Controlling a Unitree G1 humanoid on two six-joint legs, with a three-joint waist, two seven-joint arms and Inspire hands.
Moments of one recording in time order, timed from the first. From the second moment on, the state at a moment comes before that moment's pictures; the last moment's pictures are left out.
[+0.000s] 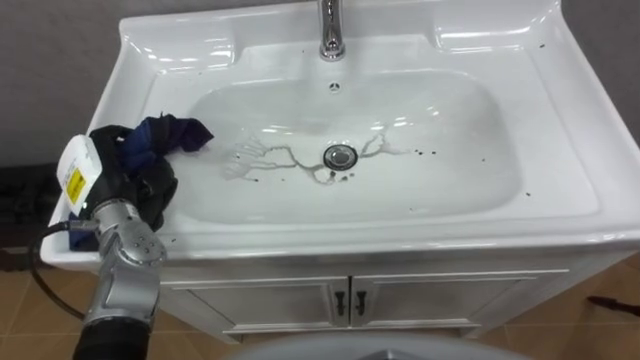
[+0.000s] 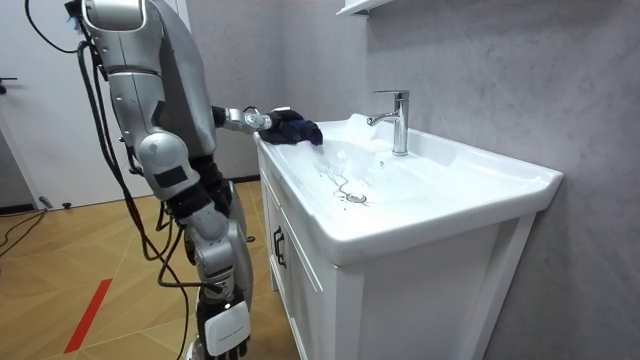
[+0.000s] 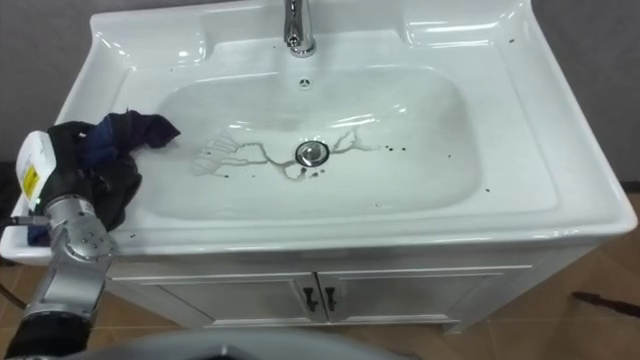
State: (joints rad) left arm 0.09 0.24 0.08 0.34 0.46 0.13 0.43; right arm 0.10 -0.30 0.15 1.19 -0.25 0.34 0.27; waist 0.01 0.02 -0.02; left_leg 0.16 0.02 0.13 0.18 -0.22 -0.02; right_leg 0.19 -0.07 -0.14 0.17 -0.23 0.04
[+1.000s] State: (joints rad) left arm 0.10 0.23 -0.05 0.08 0.43 0.10 0.38; right arm 0.07 -0.28 0.15 1.27 -0.22 0.19 0.27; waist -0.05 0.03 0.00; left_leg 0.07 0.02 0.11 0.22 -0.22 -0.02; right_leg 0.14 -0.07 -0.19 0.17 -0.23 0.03
